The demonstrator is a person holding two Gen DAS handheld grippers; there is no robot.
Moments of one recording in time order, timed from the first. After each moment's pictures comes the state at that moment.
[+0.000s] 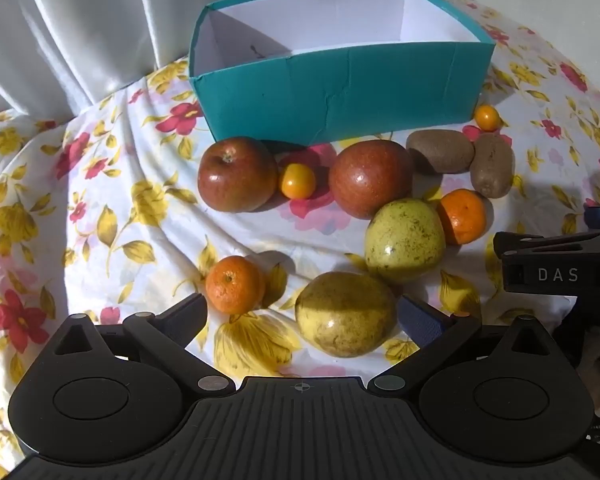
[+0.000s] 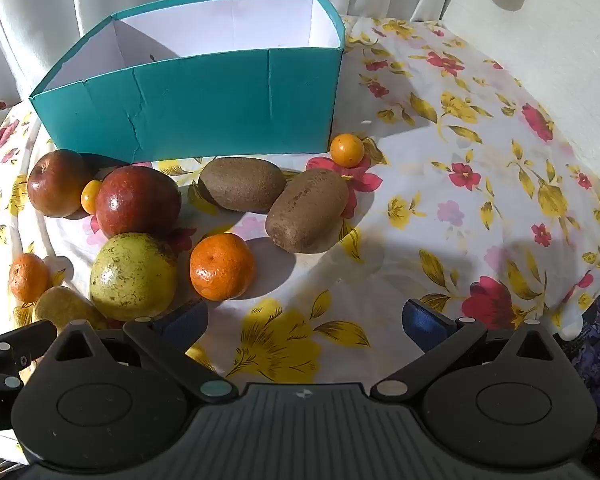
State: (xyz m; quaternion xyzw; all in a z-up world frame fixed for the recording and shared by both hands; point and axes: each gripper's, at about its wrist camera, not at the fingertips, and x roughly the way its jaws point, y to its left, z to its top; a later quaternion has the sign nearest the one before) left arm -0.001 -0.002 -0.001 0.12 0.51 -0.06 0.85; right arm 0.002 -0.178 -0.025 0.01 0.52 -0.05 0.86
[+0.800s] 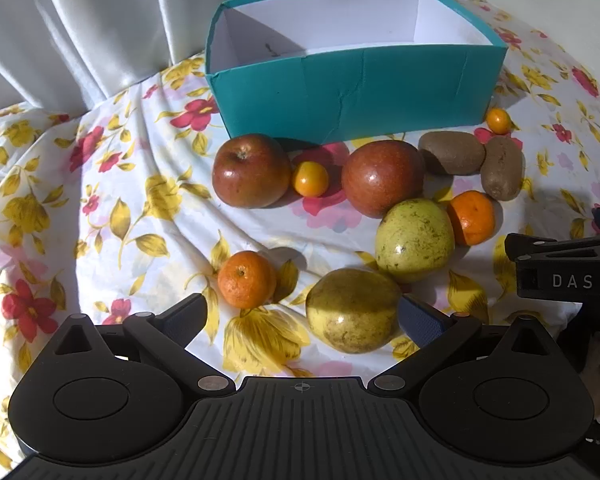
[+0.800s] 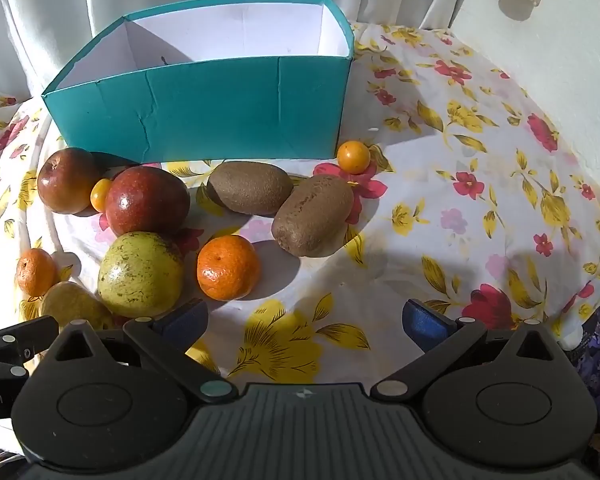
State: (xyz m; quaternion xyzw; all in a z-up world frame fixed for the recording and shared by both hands) left arm -0.002 0.000 0.001 0.10 0.52 -0.05 0.85; right arm 0.001 -0.176 -0.022 0.00 0.51 -0.05 0.86
